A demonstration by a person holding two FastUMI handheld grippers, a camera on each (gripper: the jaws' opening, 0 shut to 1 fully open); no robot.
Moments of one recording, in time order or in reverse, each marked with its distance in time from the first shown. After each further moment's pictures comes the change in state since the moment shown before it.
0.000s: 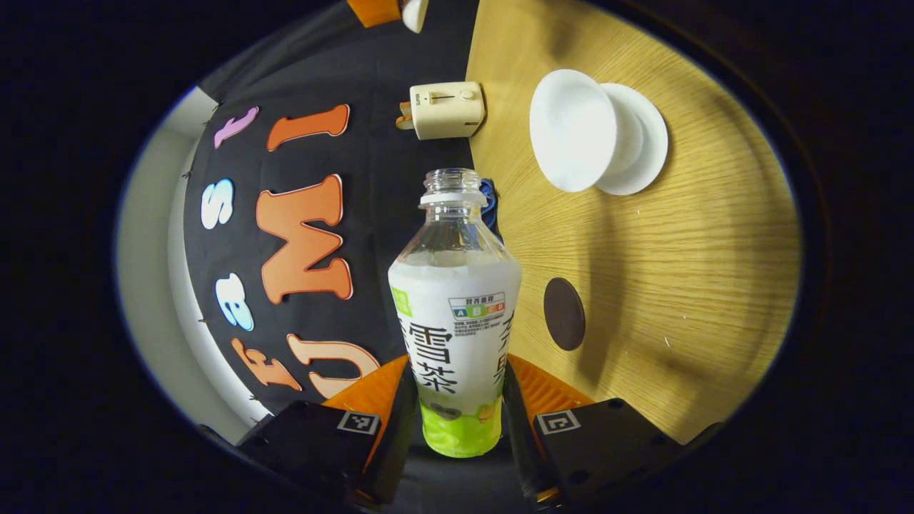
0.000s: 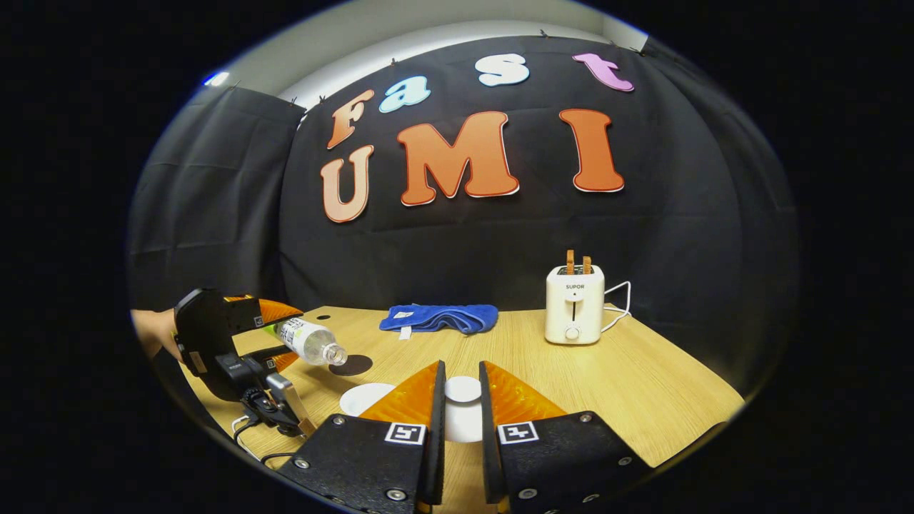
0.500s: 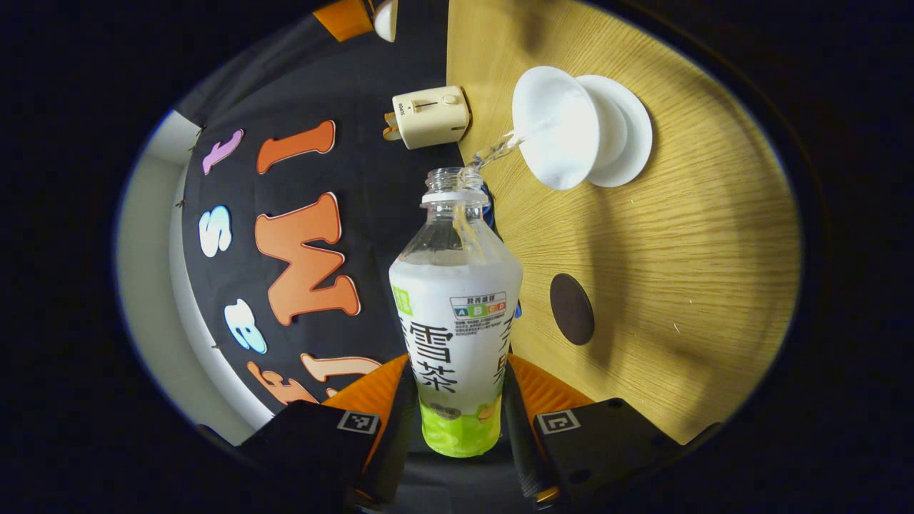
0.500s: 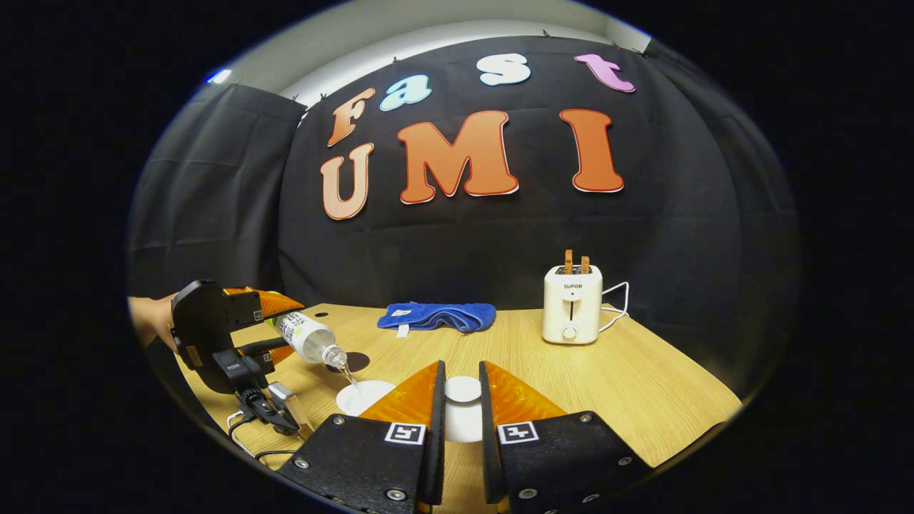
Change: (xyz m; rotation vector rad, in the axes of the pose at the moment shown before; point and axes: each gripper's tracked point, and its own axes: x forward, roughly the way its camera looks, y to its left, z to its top) left arm 0.000 0.010 0.002 0.088 -0.019 0.019; right arm 0.000 -0.002 -0.003 -0.010 0.005 -0.004
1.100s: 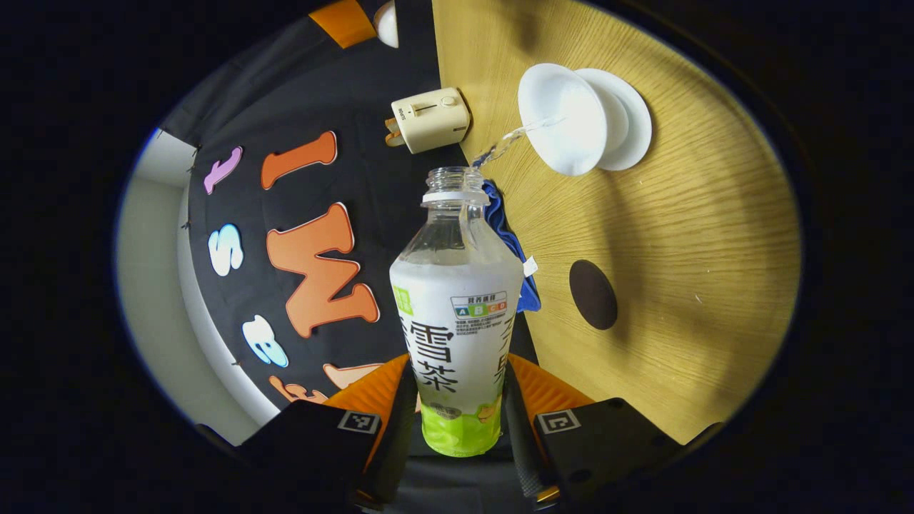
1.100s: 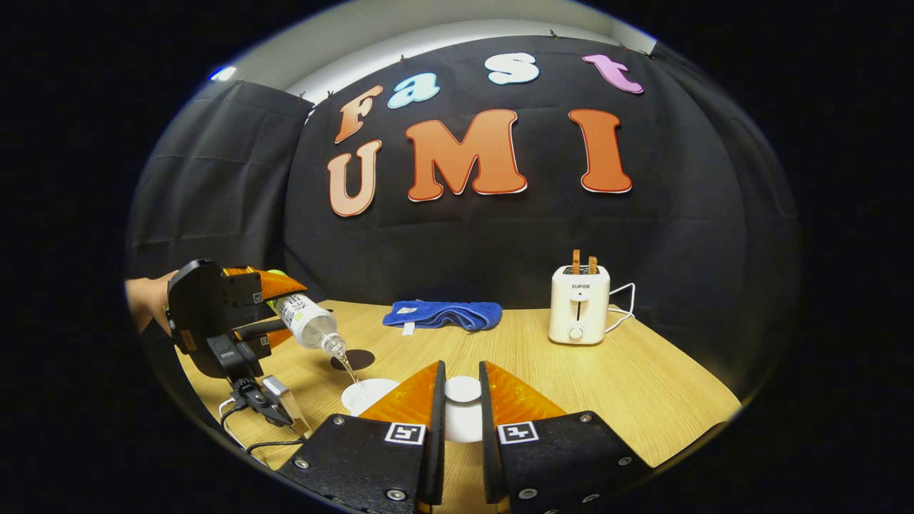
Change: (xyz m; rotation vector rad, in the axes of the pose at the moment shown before) left arm 0.000 0.018 -0.002 0.090 0.000 0.052; right arm 0.001 0.009 -0.001 -0.019 0.005 0.022
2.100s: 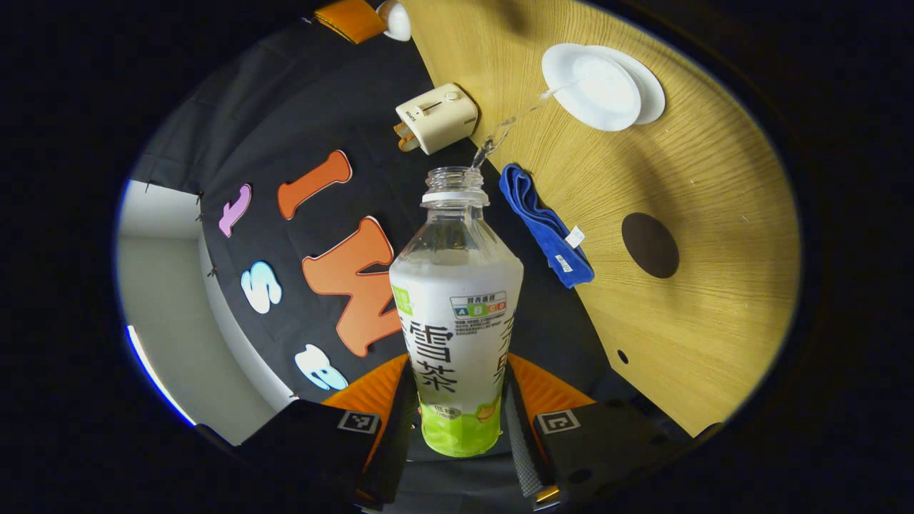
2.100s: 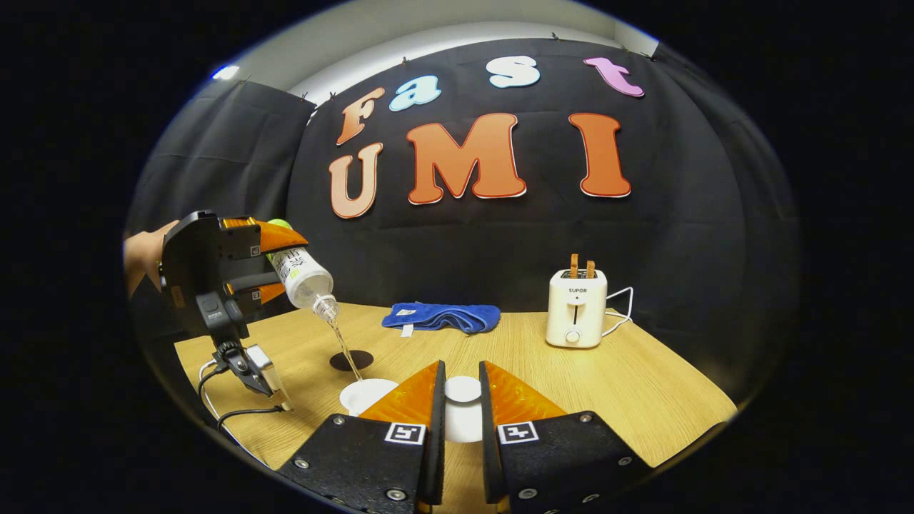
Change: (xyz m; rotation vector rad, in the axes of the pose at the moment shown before) left arm -0.006 0.041 -0.001 0.218 0.008 0.137; right arm -0.005 -0.005 0.004 -0.009 -0.012 0.003
